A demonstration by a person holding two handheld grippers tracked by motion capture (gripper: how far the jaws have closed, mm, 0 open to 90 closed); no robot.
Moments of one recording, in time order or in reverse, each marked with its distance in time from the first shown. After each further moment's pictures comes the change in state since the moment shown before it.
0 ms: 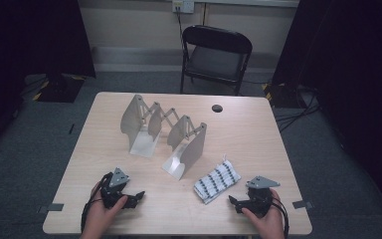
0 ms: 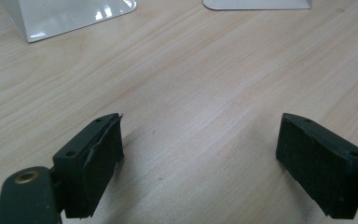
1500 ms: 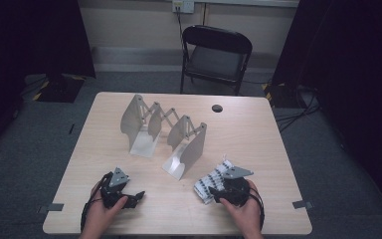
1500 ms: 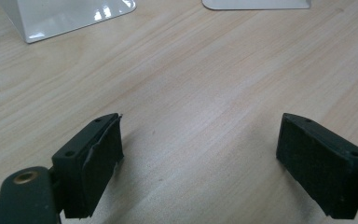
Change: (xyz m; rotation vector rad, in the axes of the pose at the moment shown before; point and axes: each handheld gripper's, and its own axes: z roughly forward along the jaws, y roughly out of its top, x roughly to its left) left arm 0.000 0.000 0.000 0.000 -0.003 0.003; right arm 0.047 0.056 0.024 0.019 0.040 -0.056
